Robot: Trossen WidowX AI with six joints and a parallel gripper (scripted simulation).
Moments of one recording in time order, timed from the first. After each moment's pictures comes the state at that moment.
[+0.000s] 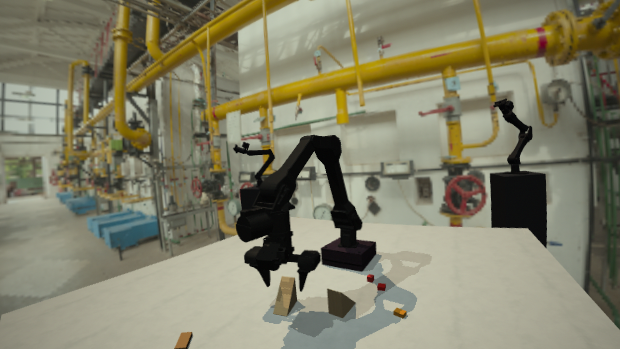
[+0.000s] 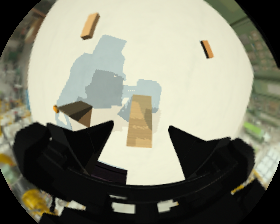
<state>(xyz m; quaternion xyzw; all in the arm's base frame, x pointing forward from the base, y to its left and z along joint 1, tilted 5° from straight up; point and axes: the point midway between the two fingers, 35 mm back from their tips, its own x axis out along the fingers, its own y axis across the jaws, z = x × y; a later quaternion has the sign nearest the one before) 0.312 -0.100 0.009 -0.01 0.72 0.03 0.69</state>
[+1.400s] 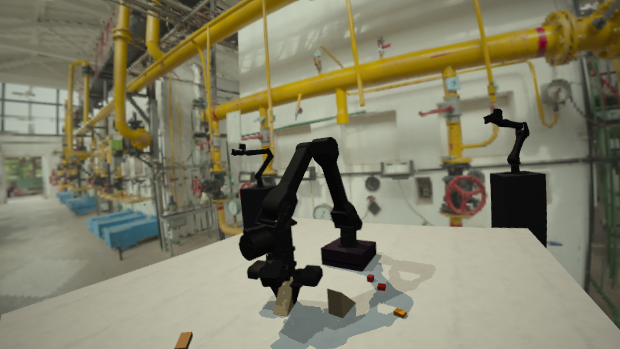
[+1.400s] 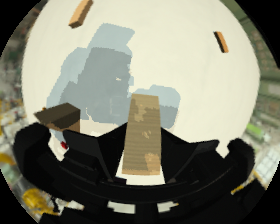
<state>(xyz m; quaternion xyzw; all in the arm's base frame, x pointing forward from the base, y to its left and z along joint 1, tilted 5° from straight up) 0.306 -0.097 -0.033 -0.01 0.72 0.03 0.69</state>
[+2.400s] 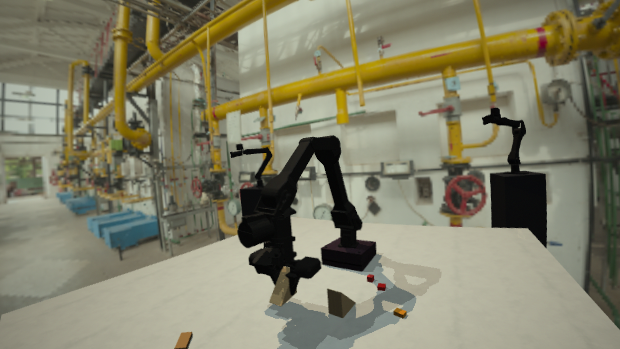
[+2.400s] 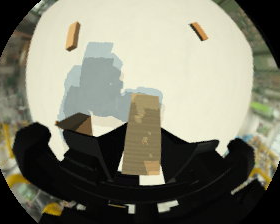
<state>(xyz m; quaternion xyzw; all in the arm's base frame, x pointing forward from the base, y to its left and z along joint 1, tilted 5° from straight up) 0.309 -0.097 -0.004 0.05 0.72 -0.04 0.69</state>
